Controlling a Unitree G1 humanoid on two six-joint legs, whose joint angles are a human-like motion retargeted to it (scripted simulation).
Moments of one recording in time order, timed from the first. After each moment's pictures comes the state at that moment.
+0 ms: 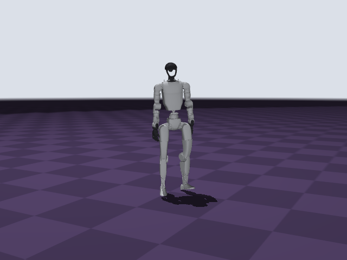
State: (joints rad) left arm 0.05 0.09 0.25 1.54 0.01 0.17 -0.20; right arm 0.03 -0.13 0.04 1.43 -0.50 0.15 0.14; waist -0.06 0.03 -0.08; left_leg 0.01 0.05 0.40 0.00 -0.28 -0.09; right_leg -0.03 -0.08 -0.20 0.06 0.11 0.09
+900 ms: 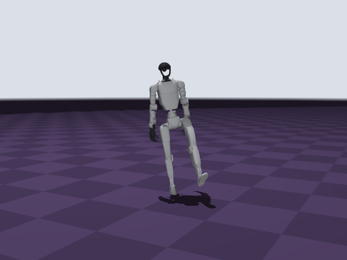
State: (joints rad) left arm 0.14 0.10 0.26 1.60 0.03 0.16 -0.17; right arm 0.01 -0.19 0.01 1.42 -0.50 0.16 0.16; waist 0.08 -0.05 0.08; left_leg -0.62 -0.03 0.23 0.13 -0.26 0.14; right_leg 0.08 -0.09 -0.15 0.06 0.12 -0.02
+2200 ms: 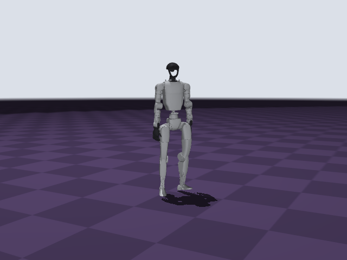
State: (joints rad) left arm 0.13 0.12 0.26 1.52 0.04 0.17 -0.18; right arm 0.00 -0.12 0.07 1.45 -0.54 0.13 0.18; waist -0.02 -0.03 -0.07; left_leg -0.03 -0.02 0.32 0.03 -0.28 -0.07; right_leg 0.00 -0.12 -0.30 0.05 0.10 0.12
